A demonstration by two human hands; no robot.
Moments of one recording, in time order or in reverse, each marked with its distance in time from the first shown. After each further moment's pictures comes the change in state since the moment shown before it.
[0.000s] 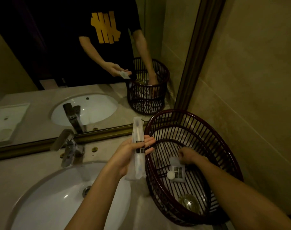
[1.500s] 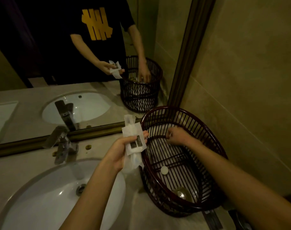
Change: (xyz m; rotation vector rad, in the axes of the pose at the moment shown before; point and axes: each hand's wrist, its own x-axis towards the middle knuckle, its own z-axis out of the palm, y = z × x) left_hand 0.004 -0.007 -0.010 -0.176 -0.010 -0.151; right_hand -0.030 -0.041 -0.069 0.079 0.135 -0.142
